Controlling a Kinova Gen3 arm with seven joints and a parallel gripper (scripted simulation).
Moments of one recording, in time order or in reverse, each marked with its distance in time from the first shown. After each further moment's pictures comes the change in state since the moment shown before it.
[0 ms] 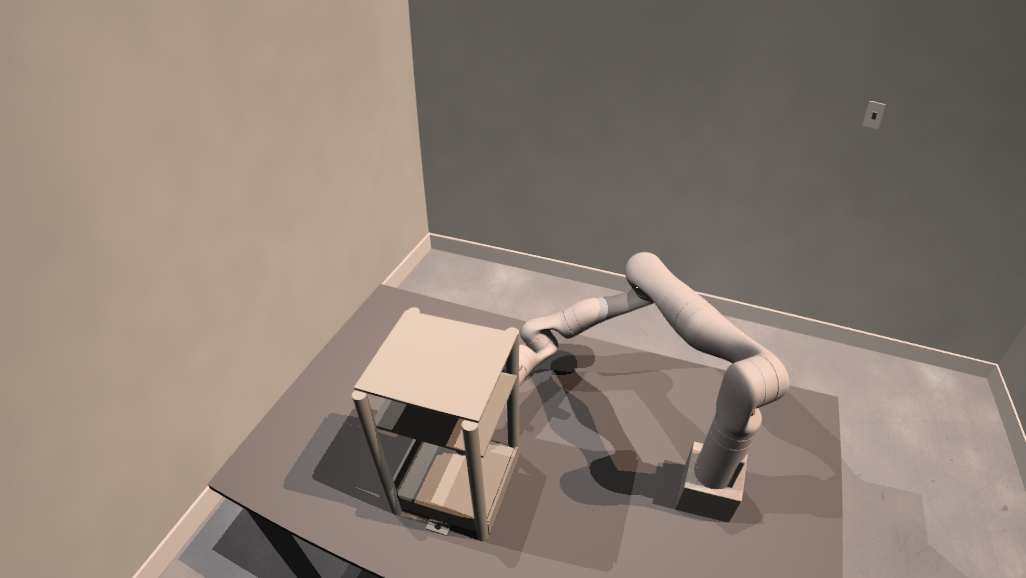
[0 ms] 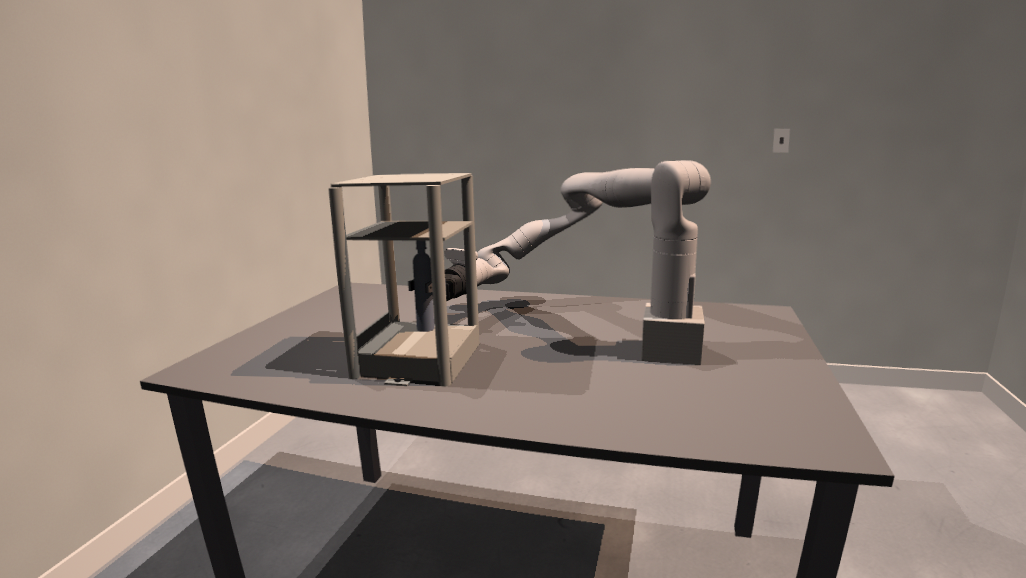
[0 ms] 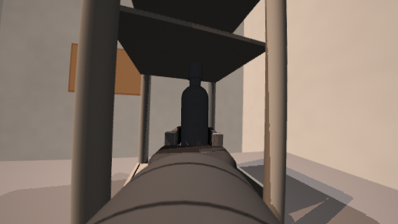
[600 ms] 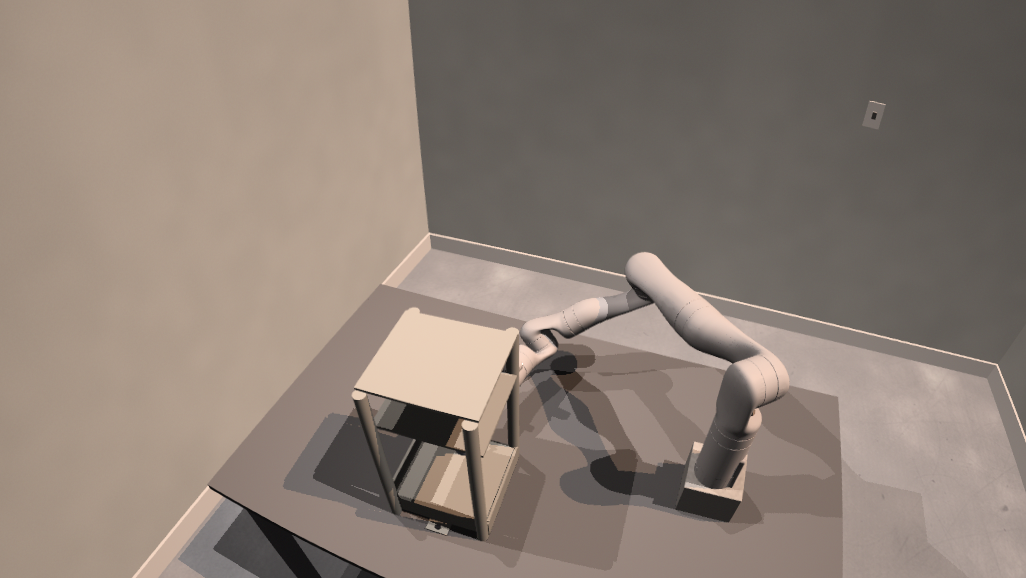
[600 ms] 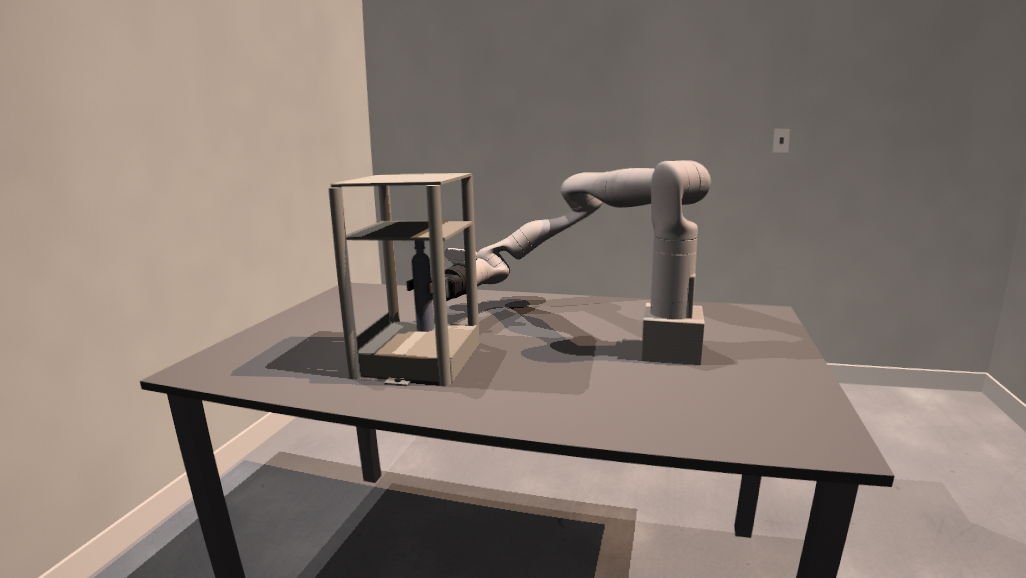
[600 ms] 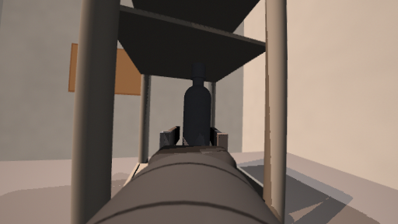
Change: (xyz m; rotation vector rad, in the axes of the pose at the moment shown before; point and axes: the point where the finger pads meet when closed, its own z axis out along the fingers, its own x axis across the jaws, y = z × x) arm 0.000 0.000 0.000 0.000 0.000 0.000
